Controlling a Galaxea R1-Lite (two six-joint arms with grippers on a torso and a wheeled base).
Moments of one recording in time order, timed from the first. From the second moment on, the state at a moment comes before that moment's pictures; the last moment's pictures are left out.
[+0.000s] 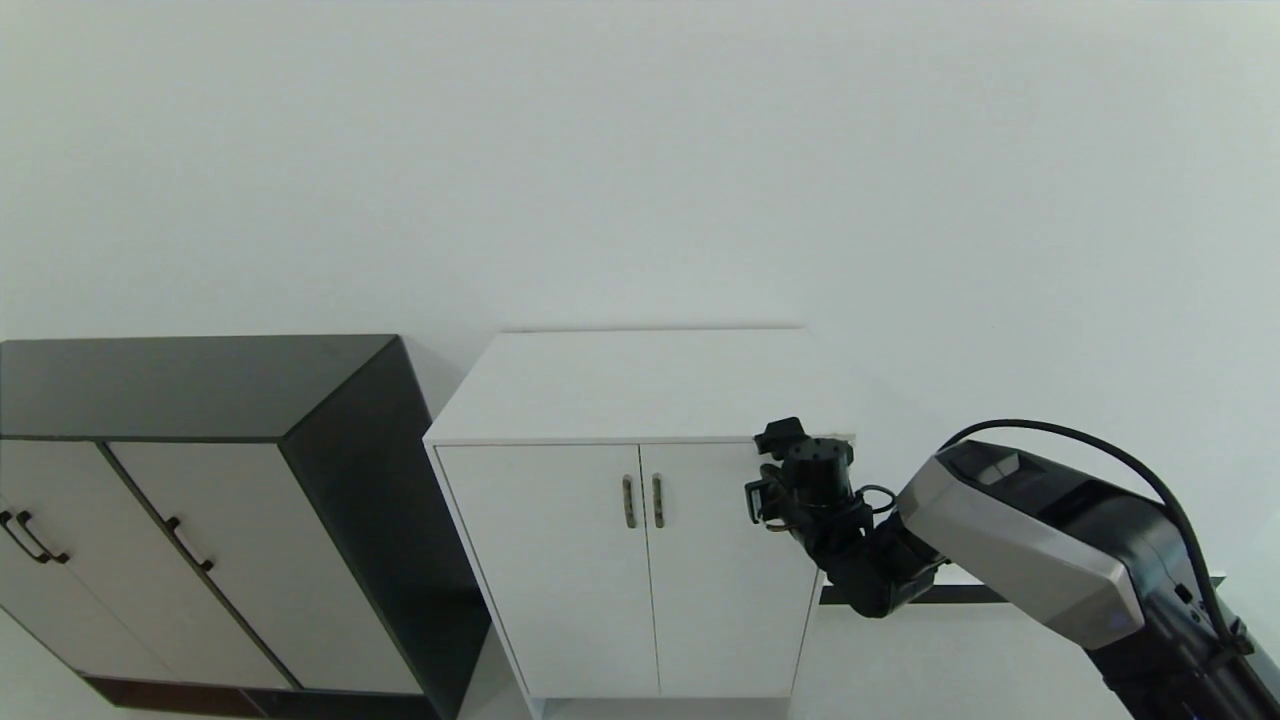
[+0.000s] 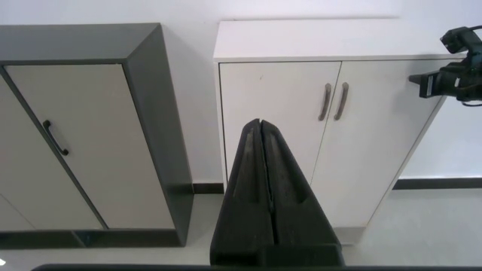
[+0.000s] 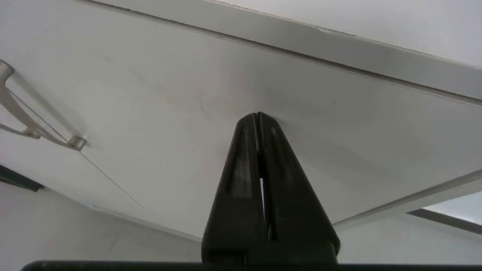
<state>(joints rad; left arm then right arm) 0.00 0.00 0.00 0.00 0.03 0.01 0.51 2.61 -1.40 -0.97 -0.29 -0.01</state>
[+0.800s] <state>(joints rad) 0.00 0.00 0.00 0.00 0.03 0.01 0.49 2.35 -0.83 -1.24 -0.34 -0.01</state>
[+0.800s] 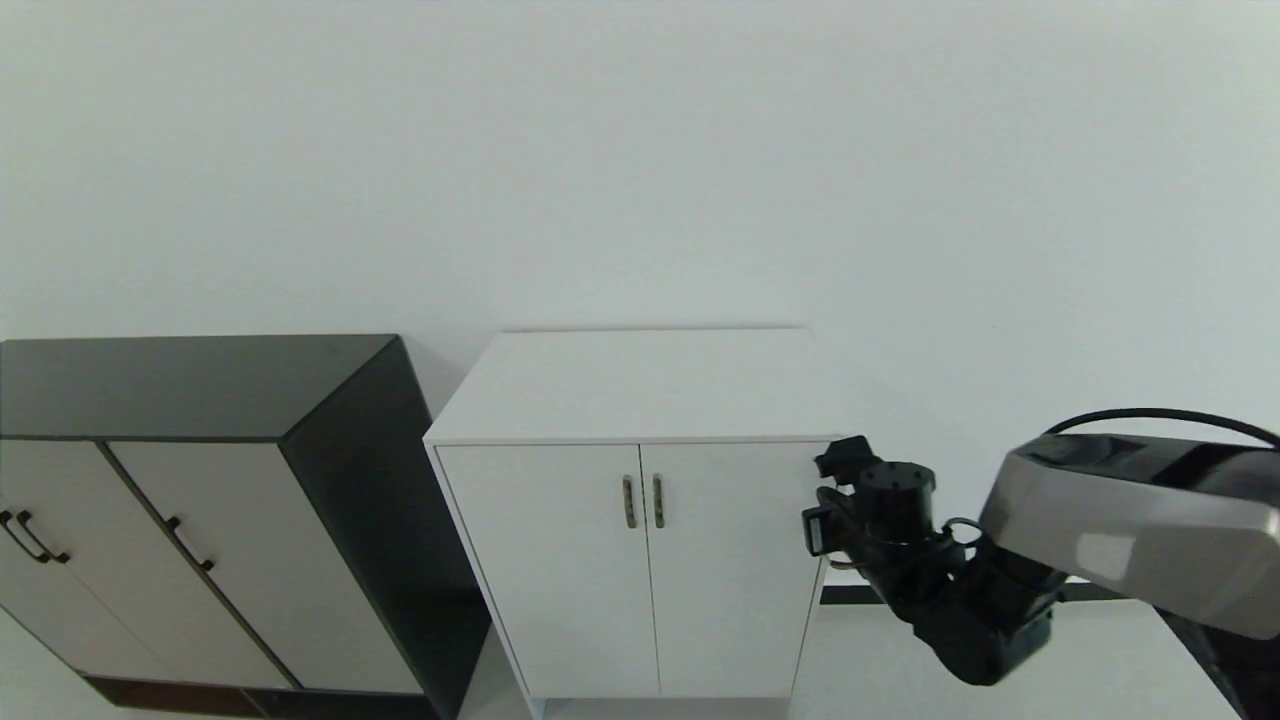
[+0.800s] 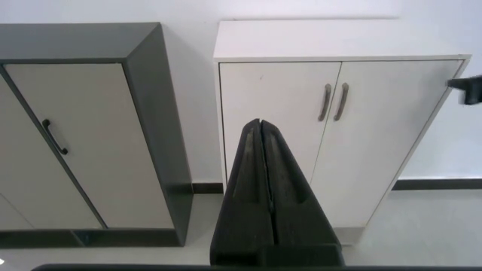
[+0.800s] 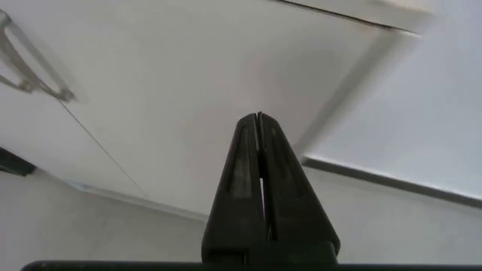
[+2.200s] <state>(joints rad) 0.00 0.00 0.00 0.00 0.03 0.01 0.05 0.23 0.00 -0.02 -0.01 -0.02</state>
